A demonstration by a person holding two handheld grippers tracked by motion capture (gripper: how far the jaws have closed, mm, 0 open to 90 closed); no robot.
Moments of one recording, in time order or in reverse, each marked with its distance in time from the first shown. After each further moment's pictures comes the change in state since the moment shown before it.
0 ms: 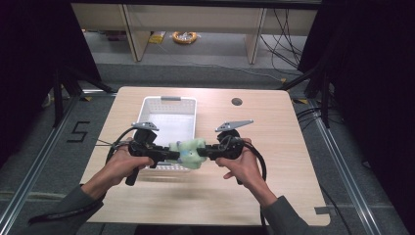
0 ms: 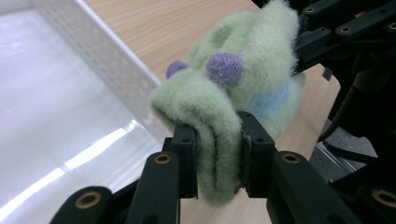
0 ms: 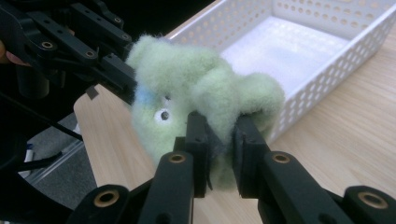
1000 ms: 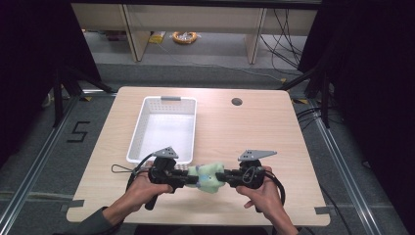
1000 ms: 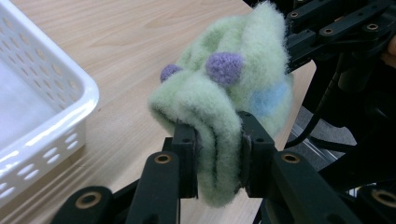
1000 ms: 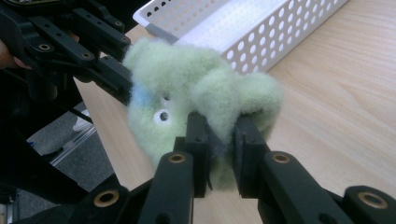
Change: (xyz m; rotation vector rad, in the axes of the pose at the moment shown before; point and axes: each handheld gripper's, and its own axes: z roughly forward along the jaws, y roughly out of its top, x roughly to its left) left arm -0.046 -0.044 0.048 -0.012 -0.087 0.035; right arm -0.005 -0.084 -0.035 -0.022 -0.003 0.036
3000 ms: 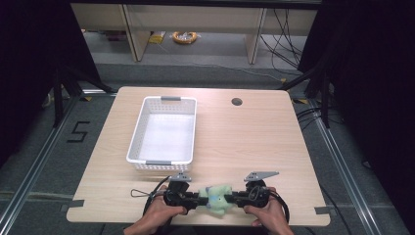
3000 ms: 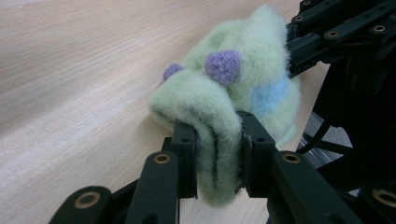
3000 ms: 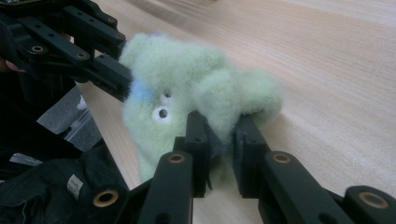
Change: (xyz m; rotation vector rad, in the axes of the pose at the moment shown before) left arm -0.008 -0.066 0.064 0.029 -0.021 -0.097; right arm -0.030 -0.077 0.013 0.095 0.012 0.069
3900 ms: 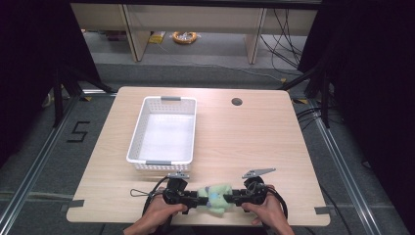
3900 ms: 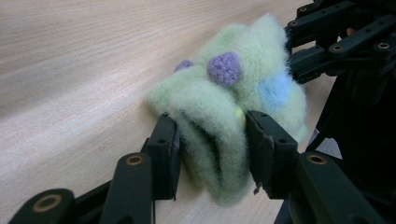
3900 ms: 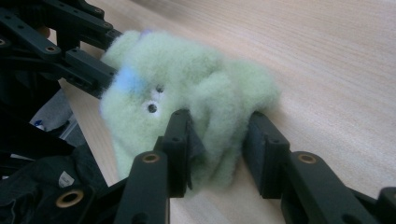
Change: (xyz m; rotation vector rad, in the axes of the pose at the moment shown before) left arm 0.010 -0.002 0.004 0.008 0.016 -0.100; right arm -0.010 0.004 0.008 0.074 -0.018 0.068
